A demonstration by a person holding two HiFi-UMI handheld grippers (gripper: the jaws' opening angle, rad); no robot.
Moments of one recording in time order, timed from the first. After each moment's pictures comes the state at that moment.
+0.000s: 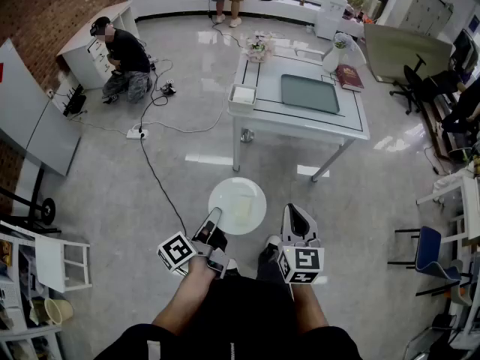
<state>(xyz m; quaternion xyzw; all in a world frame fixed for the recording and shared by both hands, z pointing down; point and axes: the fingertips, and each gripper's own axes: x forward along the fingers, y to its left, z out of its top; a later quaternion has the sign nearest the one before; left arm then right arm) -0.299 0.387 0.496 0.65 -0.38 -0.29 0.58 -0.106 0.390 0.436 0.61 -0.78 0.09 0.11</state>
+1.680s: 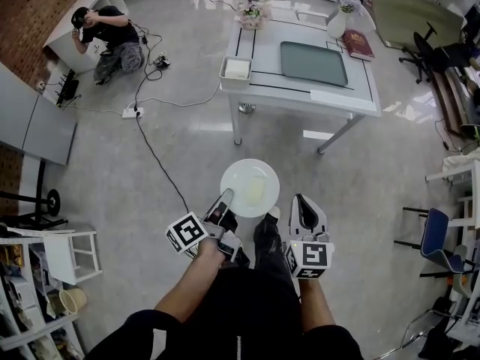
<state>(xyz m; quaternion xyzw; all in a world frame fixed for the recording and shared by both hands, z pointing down) -0.236 0.307 0.535 0.65 -0.40 -0.23 0.61 -0.059 0.331 0.474 0.61 -0.77 0.12 0.13</state>
